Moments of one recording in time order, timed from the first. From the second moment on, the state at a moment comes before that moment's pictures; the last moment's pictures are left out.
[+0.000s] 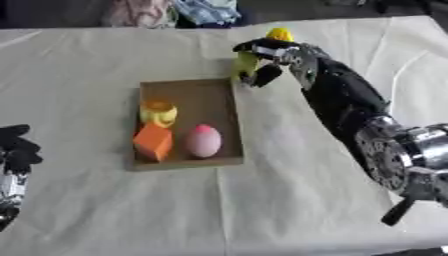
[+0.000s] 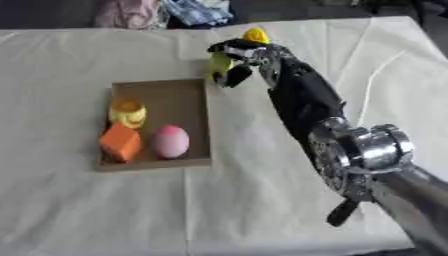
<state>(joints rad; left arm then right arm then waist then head) -0.03 0.31 -0.11 -1.99 -0.22 -0.13 -0.05 -1.18 -0.27 -0.22 -0.34 1.19 -0.43 0.30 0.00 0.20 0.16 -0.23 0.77</state>
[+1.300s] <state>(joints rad) -0.03 0.31 -0.11 -1.99 -0.22 -0.12 -0.05 -1.19 -0.21 -0.04 -0.65 0.77 -0.63 0.54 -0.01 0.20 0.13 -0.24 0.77</state>
